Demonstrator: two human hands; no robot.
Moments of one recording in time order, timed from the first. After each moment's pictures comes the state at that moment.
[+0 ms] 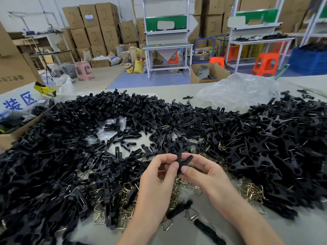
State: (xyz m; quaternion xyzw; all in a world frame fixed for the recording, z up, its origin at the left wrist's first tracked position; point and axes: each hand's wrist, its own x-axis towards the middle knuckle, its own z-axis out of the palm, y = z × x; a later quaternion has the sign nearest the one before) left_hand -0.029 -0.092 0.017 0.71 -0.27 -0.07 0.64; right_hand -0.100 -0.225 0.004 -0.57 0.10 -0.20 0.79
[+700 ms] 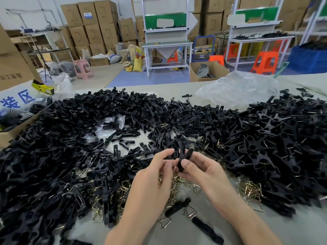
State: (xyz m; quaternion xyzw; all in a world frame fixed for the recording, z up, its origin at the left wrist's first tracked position) left_hand -0.025 -0.076 0.022 0.80 -0.39 0.03 0.46; right_hand -0.102 -0.224 0.004 -0.61 0.09 -0.21 0.76
